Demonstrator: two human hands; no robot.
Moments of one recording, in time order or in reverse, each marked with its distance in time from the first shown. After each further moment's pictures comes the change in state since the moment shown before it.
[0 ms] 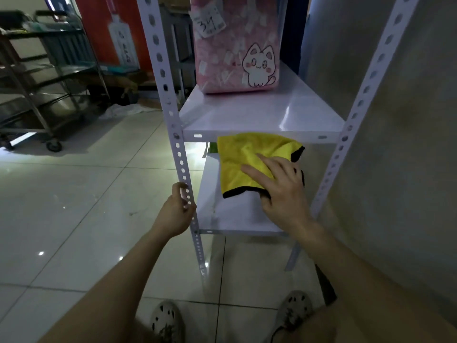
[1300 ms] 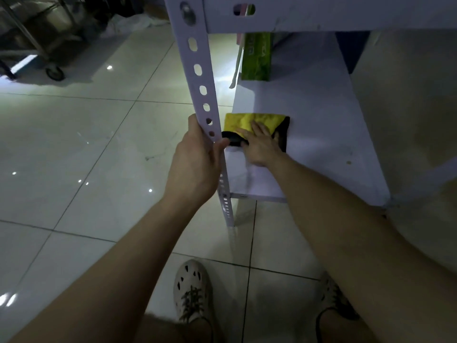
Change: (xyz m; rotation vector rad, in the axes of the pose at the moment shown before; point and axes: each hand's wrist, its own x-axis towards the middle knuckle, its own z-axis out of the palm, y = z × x) left_hand 0.031 -0.007 0.010 -0.074 0.190 0.068; right_hand 0.003 0.037 0.360 0.117 -0.938 0.395
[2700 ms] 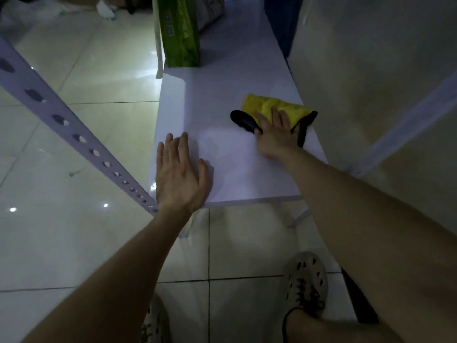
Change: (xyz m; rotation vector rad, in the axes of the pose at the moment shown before) left_hand 0.022 -0.075 0.198 0.395 -0.060 0.152; right_hand -0.059 0.160 -0.033 0.023 0.042 0.449
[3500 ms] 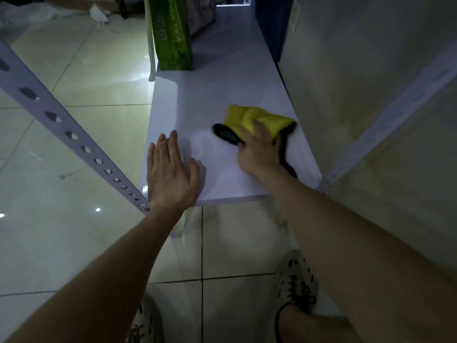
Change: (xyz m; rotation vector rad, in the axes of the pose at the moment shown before) left_hand -0.004 -0.001 0.003 -0.024 0.065 0.004; right_hand -0.045 -0.019 0.021 0.063 0.145 -0.096
